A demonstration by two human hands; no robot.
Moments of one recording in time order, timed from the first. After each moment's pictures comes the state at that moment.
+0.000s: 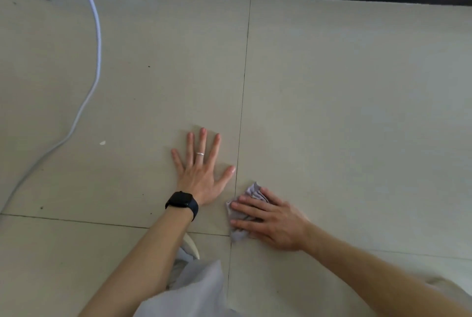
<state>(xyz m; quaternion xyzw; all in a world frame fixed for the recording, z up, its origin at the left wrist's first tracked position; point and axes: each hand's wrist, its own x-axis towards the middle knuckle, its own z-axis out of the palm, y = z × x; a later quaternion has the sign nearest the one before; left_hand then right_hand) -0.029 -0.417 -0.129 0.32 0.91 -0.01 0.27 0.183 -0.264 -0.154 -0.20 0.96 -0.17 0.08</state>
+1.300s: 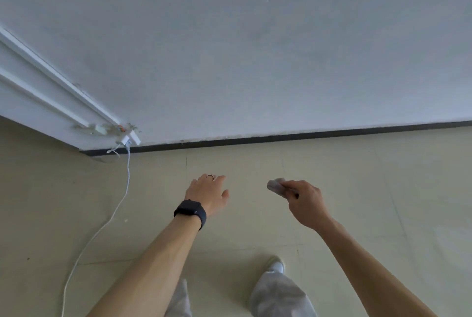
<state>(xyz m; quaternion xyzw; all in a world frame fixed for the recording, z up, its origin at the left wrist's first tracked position) 0.093 -0.124 0.557 0.40 0.85 -0.07 0.33 0.294 0.034 0.557 0.44 0.79 -0.41 0.08</state>
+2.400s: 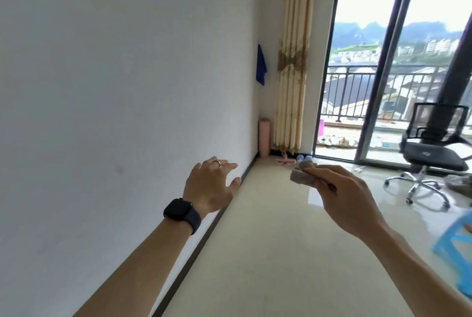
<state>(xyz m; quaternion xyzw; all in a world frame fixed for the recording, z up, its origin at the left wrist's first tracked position) 0.439 0.032 1.072 0.86 0.46 0.19 -0.01 0.691 -0.105 1.057 0.67 0.61 0.06 -0.43</state>
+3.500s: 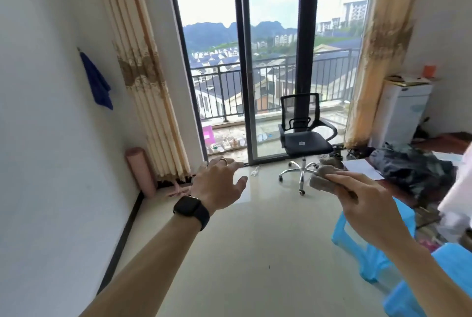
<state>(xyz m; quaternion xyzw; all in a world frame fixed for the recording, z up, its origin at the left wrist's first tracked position) 1.146 0.328 1.064 0.96 0.22 0.14 0.01 1.283 0.062 1.023 0.82 0.34 0.19 -0.41</state>
